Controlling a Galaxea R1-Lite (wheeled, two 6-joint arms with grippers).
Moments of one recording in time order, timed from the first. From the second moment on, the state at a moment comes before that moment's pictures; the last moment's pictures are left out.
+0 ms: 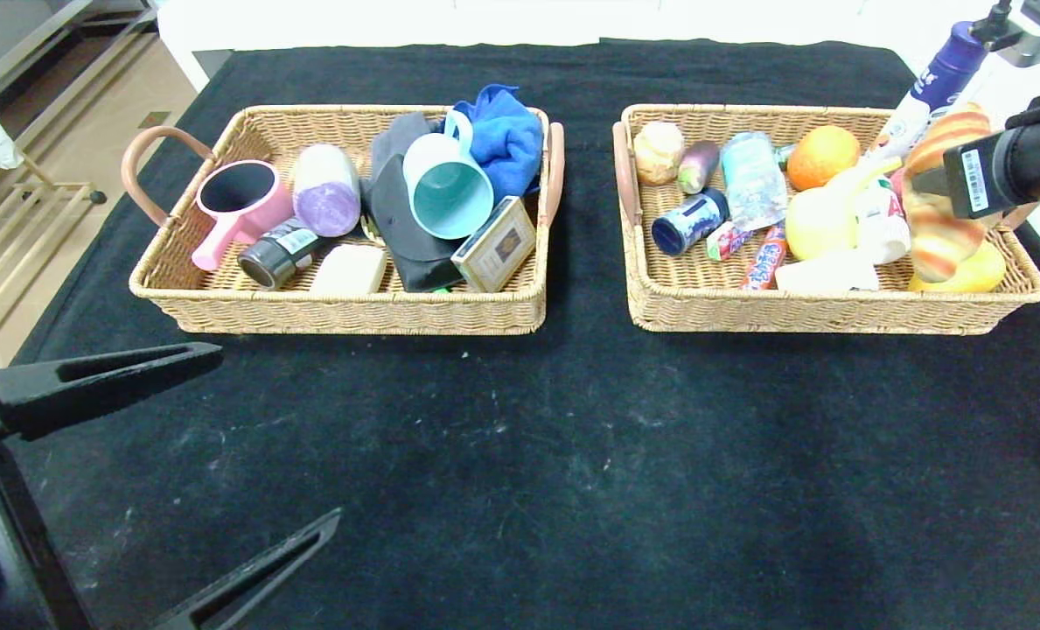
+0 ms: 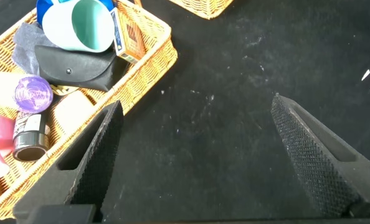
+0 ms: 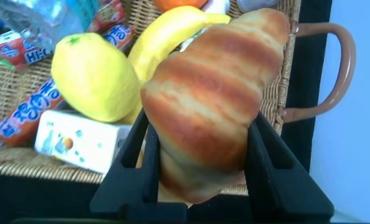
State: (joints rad) left arm -0.82 0.93 -0.60 -0.29 0.18 0.49; right arm 0.16 1.66 -1.71 0.34 -0.27 -0.27
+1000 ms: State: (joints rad) left arm -0.82 0.94 -0.59 -0.29 0.18 0.50; right arm 0.17 1.70 -1.70 0.31 -0.31 -0.28
